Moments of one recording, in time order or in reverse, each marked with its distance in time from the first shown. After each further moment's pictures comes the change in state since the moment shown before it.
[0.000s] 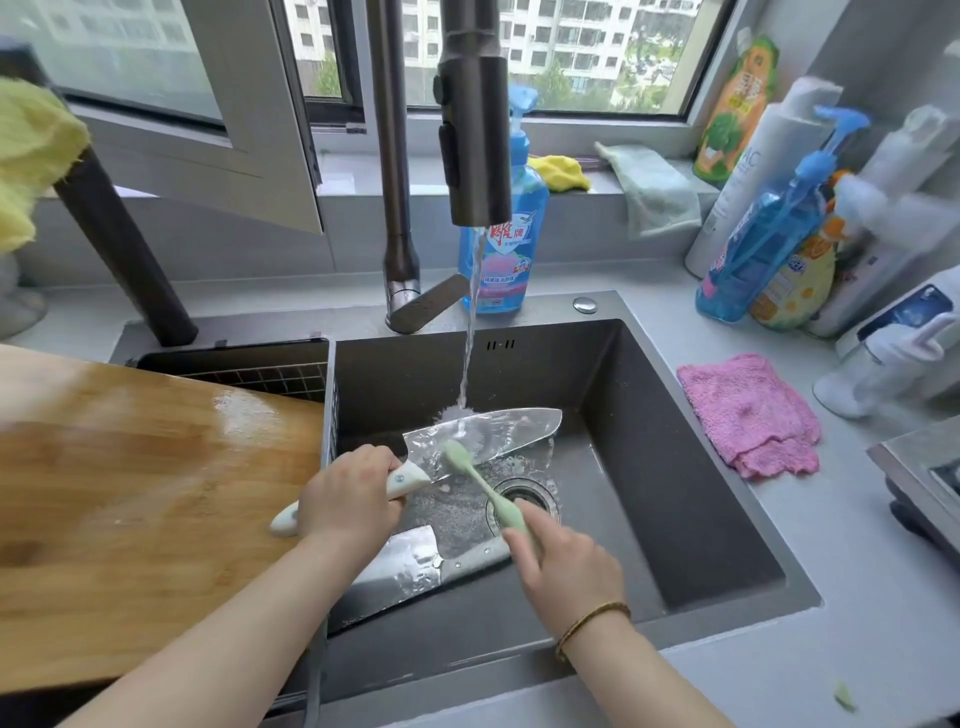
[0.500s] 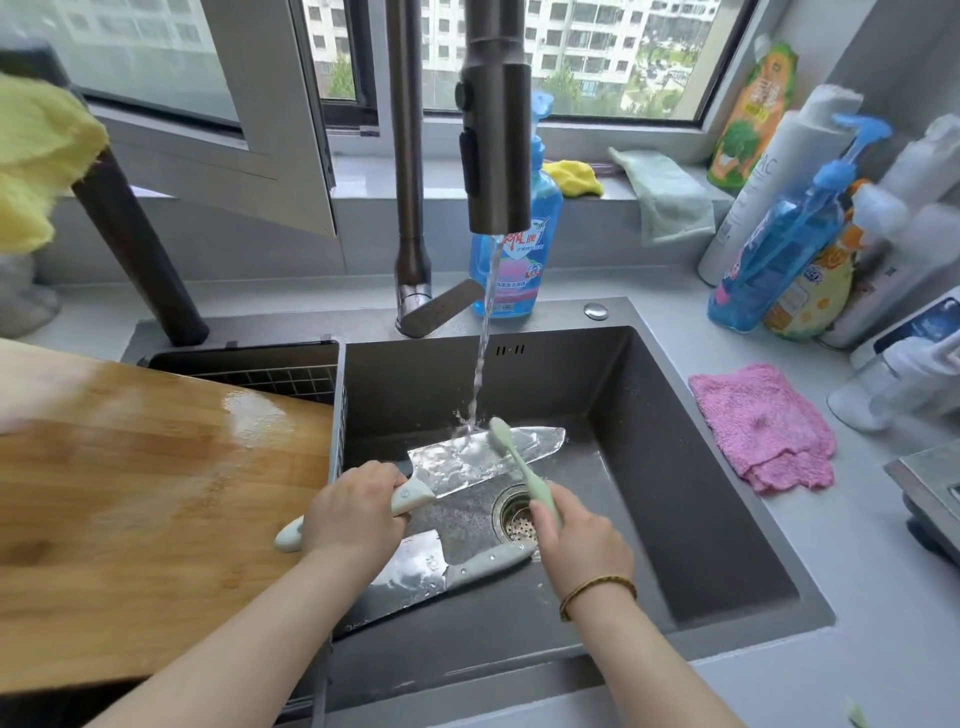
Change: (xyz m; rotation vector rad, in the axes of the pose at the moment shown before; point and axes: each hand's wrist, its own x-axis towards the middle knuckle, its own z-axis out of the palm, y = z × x) left_hand 0.000 -0.011 0.012 0.001 -0.027 0.026; right_hand 0.026 0.001 -0.003 0.036 0.015 0.146
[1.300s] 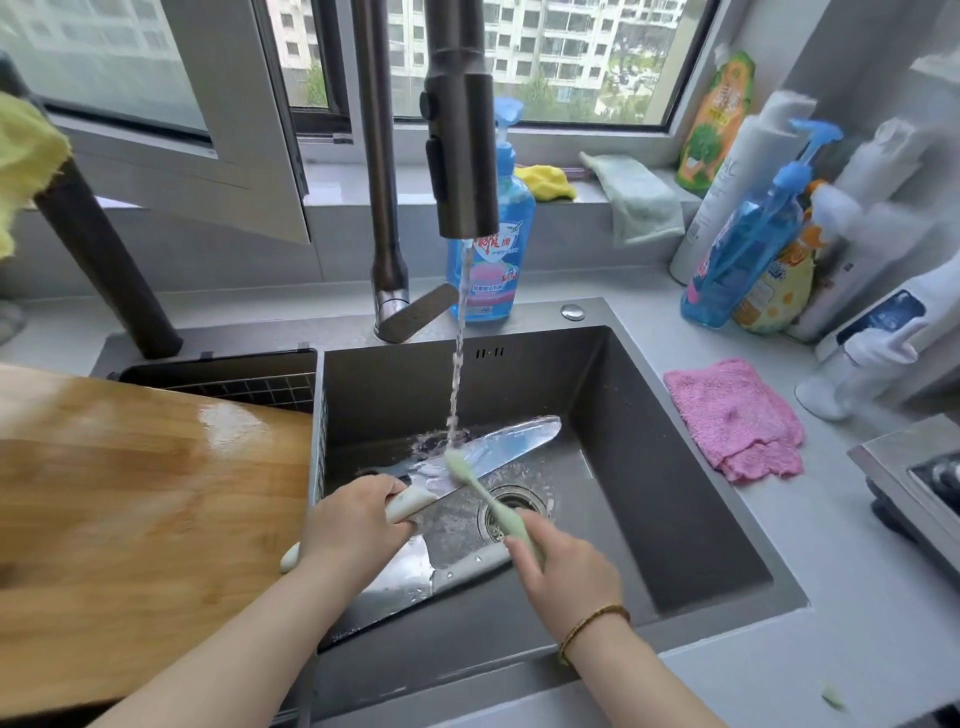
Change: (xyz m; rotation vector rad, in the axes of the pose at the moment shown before) left_hand -0.003 0.012 -0.002 -0.165 -0.080 -0.030; right_hand -0.020 0.012 0.005 -0.021 -0.021 -0.142
